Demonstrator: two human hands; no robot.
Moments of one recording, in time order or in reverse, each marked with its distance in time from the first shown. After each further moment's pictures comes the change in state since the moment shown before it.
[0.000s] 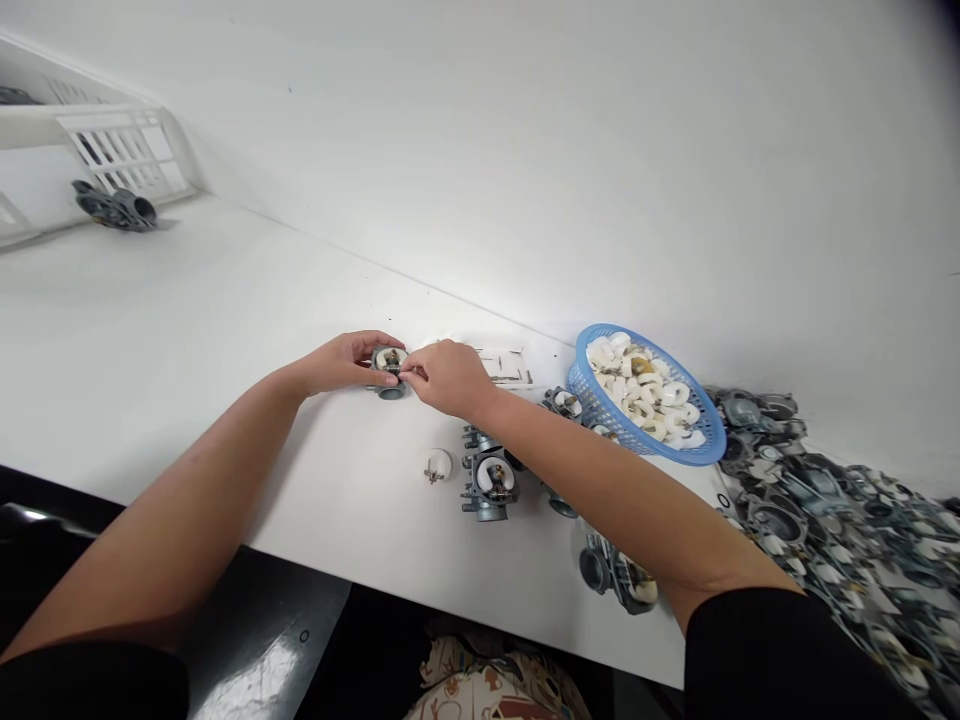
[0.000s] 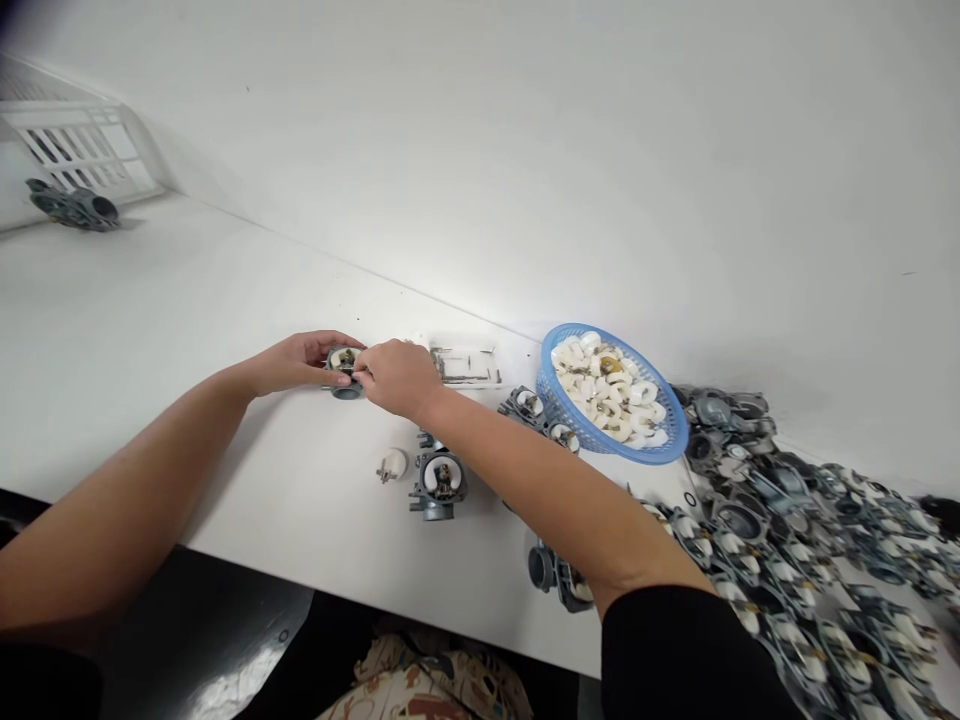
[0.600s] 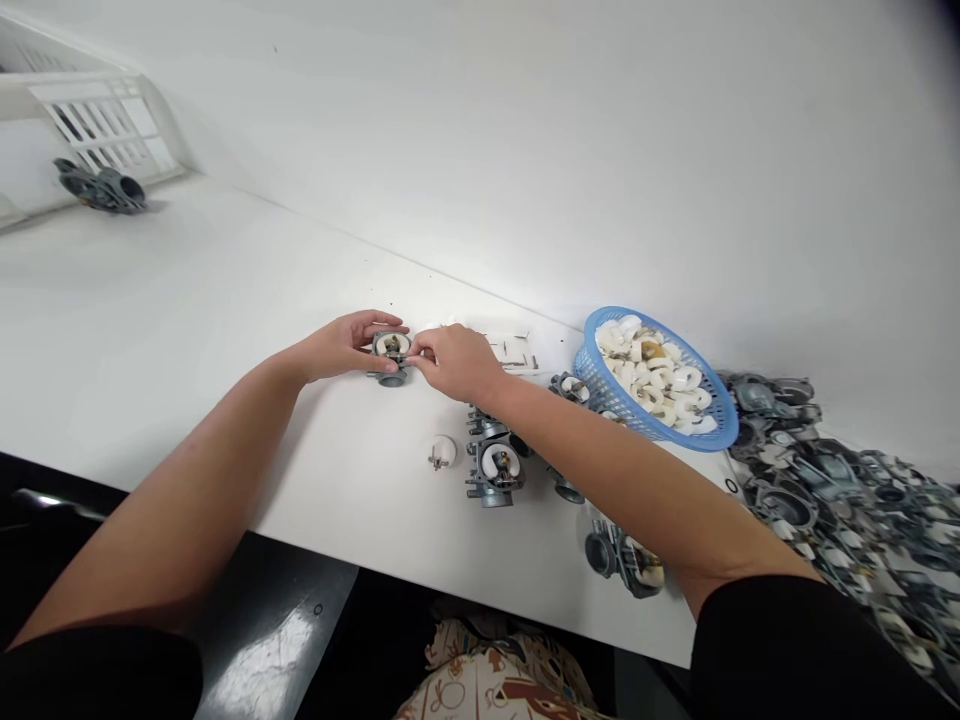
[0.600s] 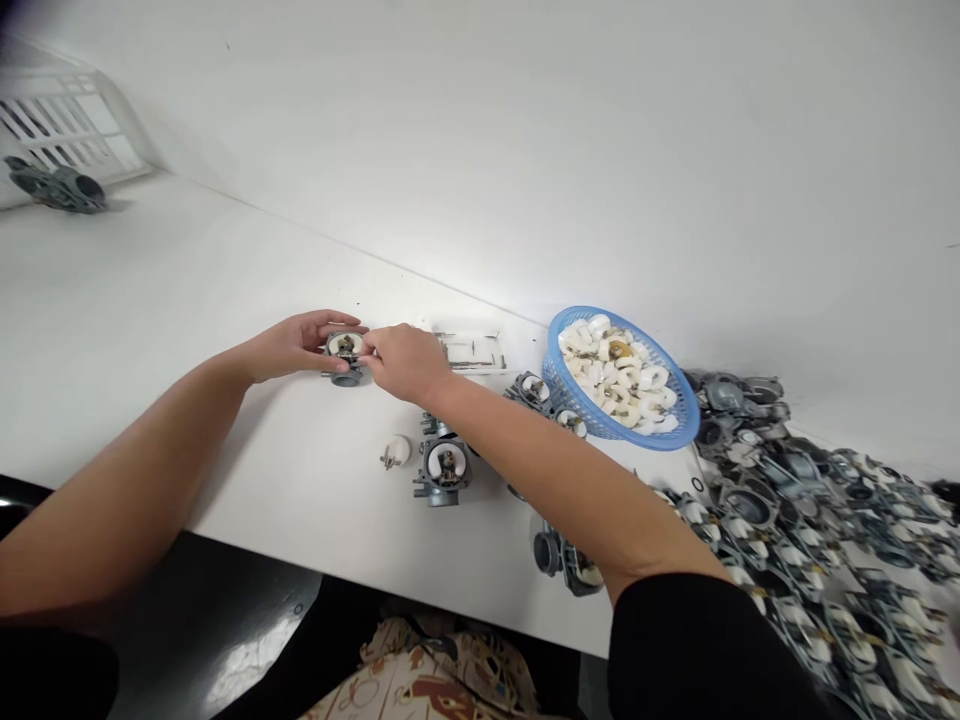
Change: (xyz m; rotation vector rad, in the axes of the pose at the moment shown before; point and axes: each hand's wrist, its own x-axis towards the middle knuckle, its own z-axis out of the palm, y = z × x) left_hand -0.001 0.001 -0.001 -0.101 0.038 -0.005; right_hand -0.003 0.004 0.000 0.108 0.001 0.075
